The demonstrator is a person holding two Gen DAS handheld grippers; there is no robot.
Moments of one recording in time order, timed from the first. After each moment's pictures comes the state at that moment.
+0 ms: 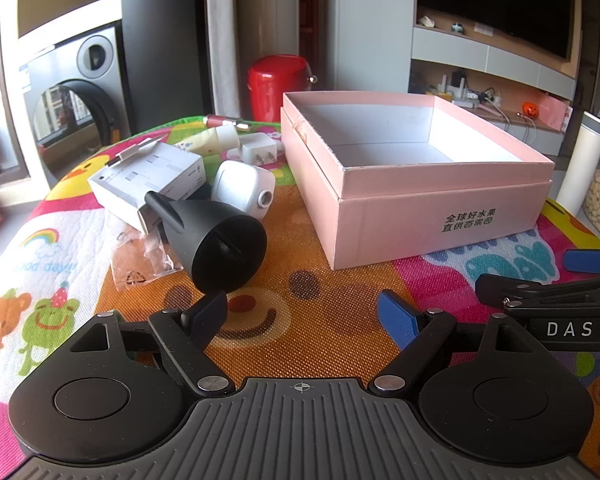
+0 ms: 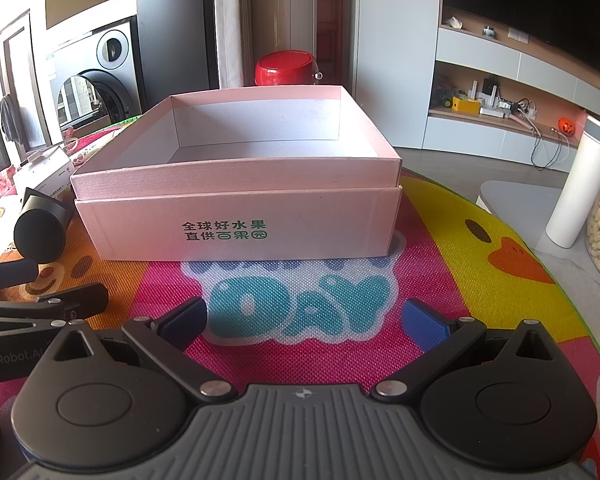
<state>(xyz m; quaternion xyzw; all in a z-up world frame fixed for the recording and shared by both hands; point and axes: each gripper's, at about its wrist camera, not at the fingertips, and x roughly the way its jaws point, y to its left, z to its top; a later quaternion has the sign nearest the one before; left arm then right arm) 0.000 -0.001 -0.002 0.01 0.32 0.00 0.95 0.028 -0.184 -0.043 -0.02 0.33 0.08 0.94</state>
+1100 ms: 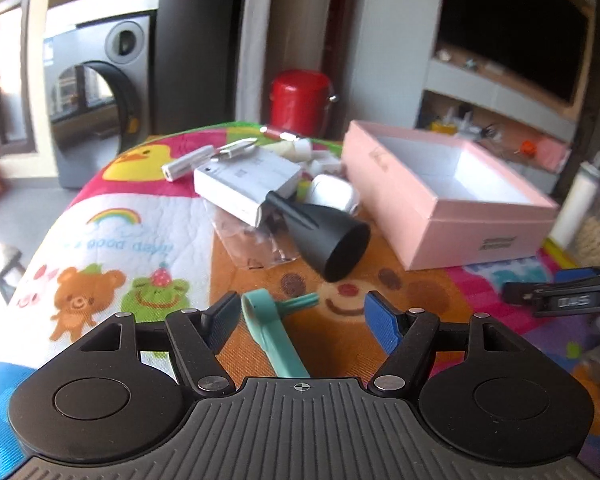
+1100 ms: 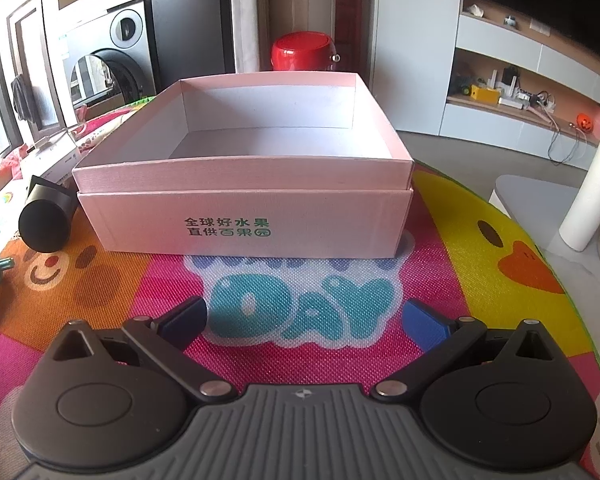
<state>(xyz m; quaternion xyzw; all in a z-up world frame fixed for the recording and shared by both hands) -0.036 0.086 0.017 -0.05 0.31 0.00 0.95 0.045 -0.185 -0.035 -0.03 0.36 0.10 0.92</state>
